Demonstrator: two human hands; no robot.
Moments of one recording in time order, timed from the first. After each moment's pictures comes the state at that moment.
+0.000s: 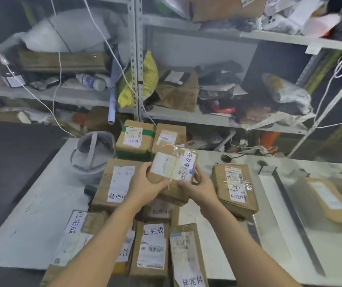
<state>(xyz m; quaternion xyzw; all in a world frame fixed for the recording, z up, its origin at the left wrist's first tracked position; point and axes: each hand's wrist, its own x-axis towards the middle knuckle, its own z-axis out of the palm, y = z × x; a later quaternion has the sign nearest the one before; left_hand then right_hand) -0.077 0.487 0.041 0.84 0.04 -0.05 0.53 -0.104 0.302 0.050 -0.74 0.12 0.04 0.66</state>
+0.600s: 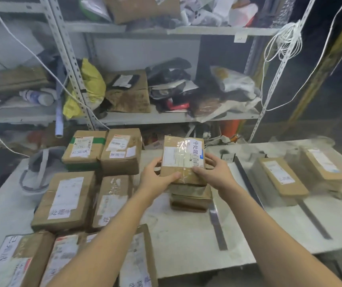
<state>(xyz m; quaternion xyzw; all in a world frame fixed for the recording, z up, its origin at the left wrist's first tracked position) -0.091 0.294 0.068 0.79 -0.04 -0.09 0.61 -0.127 0.095 0.080 -0.75 0.16 -0.05 0.64</state>
